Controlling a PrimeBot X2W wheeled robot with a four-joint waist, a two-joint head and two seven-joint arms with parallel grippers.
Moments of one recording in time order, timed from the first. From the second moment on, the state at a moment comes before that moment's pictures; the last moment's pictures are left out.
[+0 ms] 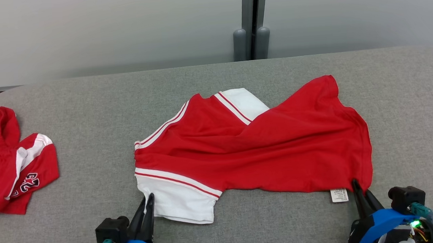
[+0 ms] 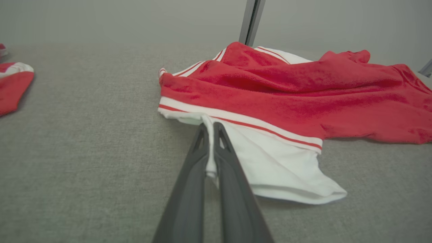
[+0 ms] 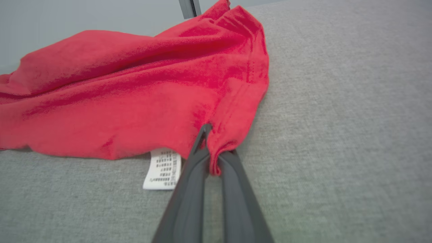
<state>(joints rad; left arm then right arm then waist) -0.11 0.07 -0.20 0.53 -0.22 -0.12 -0.22 -0.24 -0.07 -0.03 0.75 0.22 0.13 -0.26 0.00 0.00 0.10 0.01</state>
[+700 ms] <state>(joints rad) -0.70 0.24 -0.17 0.17 -0.18 -0.12 -0.08 -0.69 -0.18 0.06 0.29 0.27 0.13 -0.17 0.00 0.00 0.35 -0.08</state>
